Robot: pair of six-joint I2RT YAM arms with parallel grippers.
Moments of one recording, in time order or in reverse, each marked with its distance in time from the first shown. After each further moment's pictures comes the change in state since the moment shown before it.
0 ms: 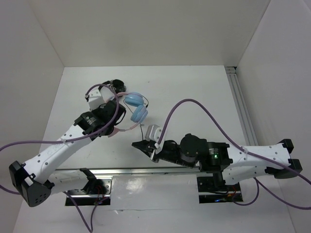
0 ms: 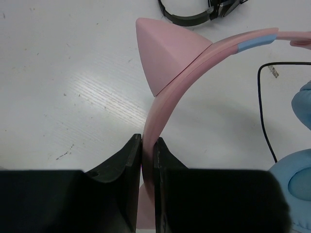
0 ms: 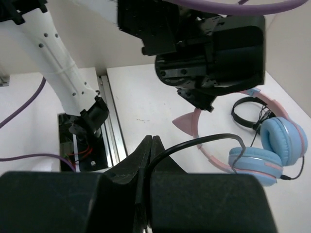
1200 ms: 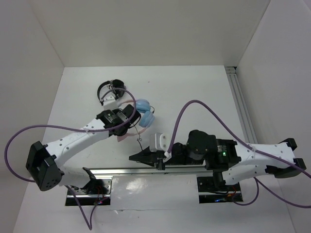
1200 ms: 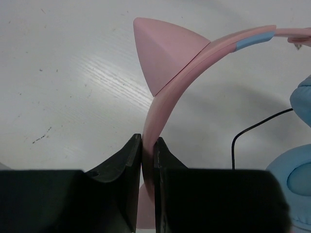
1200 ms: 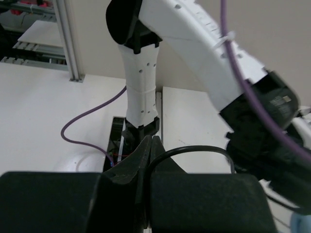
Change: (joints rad) left arm -0.060 0.231 0.039 -0.035 0.002 -0.191; right arm 0.021 -0.002 0.108 -0.068 -0.321 -0.032
